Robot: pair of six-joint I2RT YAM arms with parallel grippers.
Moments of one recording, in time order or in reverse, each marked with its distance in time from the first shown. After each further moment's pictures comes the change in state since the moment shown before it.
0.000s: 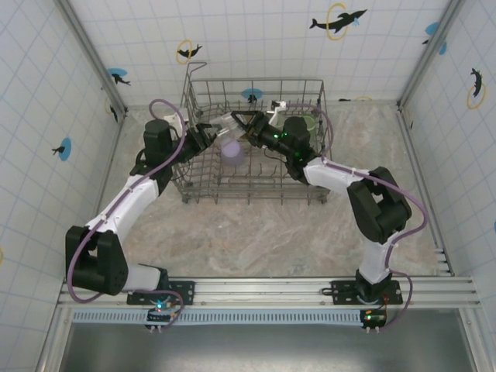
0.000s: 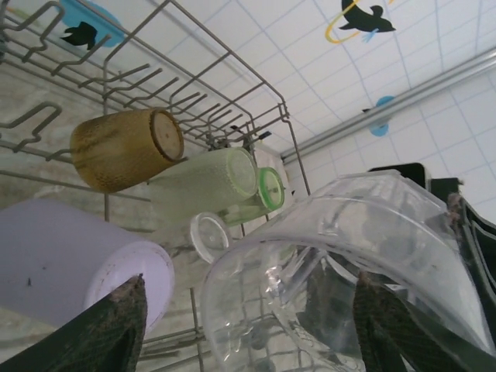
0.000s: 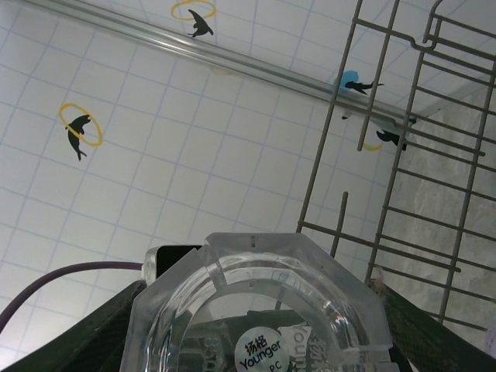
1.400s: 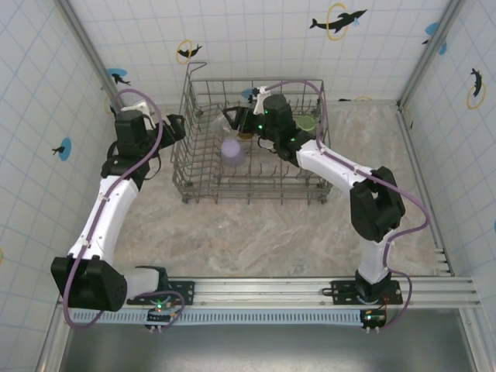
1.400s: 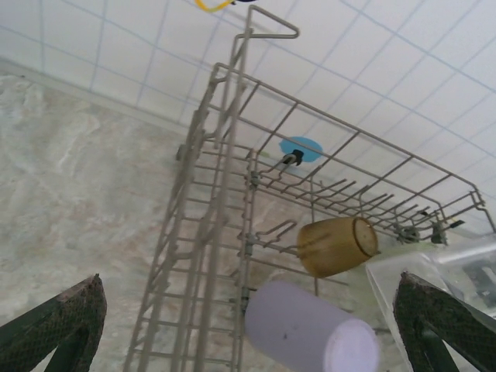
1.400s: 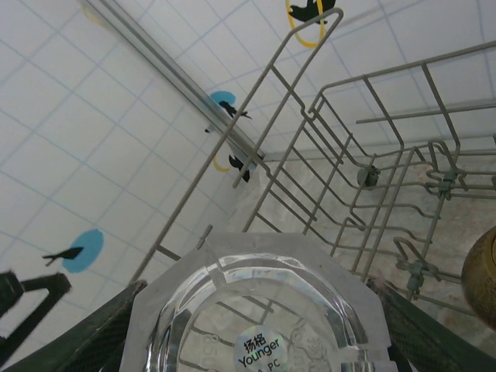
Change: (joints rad) left arm 0.137 -0.117 0.179 -0.425 -0.418 0.351; right arm 0.052 0.044 0.337 -0.634 0.246 -0.671
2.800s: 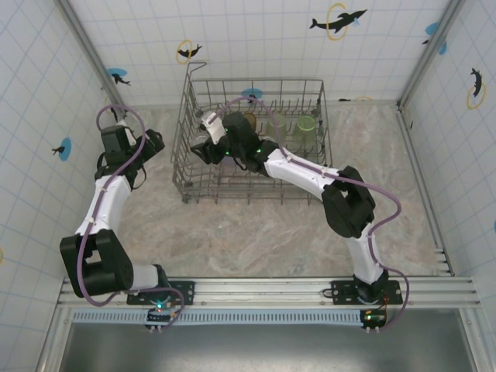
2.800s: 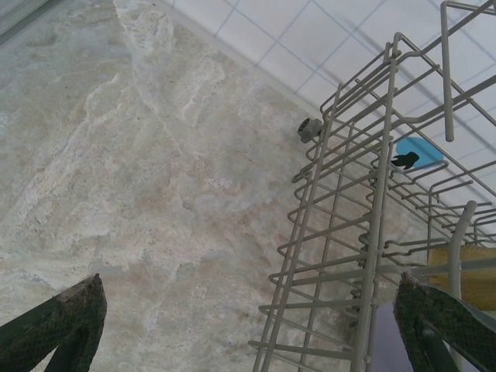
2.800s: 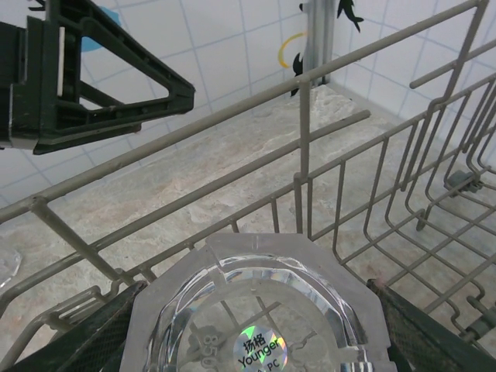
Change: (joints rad) left arm 0.246 0.104 -0.163 0.110 0.083 -0.027; right arm 0.178 0.187 0.182 -0.141 -0.058 -0.594
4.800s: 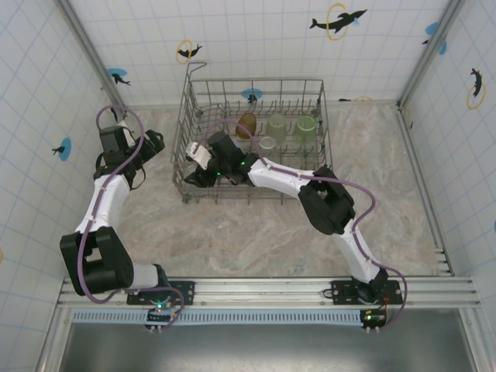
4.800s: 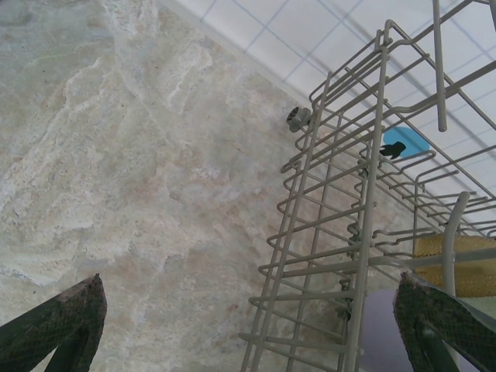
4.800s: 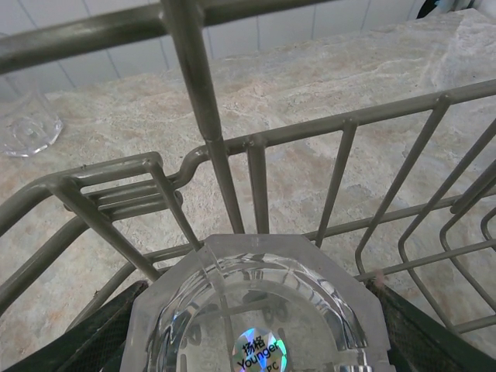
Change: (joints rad) left arm 0.018 0.015 0.000 0.000 0.068 -0.003; right arm 0.062 0.170 0.051 -0.060 -0.149 -0.212
